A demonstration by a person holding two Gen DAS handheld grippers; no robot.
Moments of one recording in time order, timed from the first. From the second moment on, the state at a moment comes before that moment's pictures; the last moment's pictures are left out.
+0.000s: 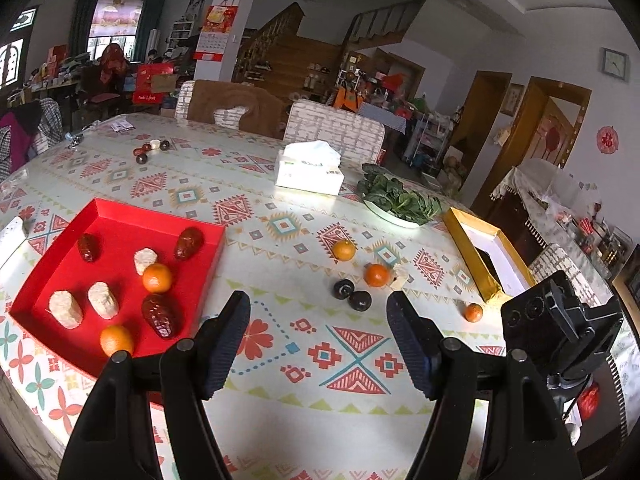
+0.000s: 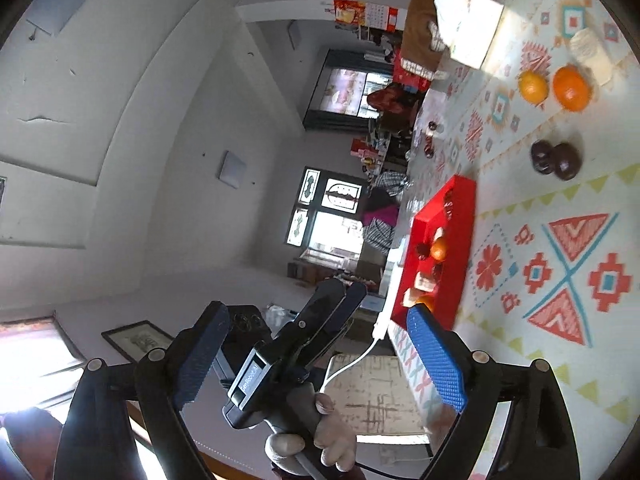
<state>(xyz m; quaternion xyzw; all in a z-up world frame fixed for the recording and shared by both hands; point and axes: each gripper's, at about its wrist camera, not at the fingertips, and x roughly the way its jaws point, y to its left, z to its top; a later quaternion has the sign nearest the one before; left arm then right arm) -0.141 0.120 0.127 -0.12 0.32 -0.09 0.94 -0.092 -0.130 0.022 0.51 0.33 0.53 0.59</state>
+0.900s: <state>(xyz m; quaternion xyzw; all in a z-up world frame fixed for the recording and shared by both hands) -0.107 0.099 0.099 -0.11 0.36 -0.11 0.92 -0.061 -0.208 0.051 0.31 0.38 0.30 0.82</state>
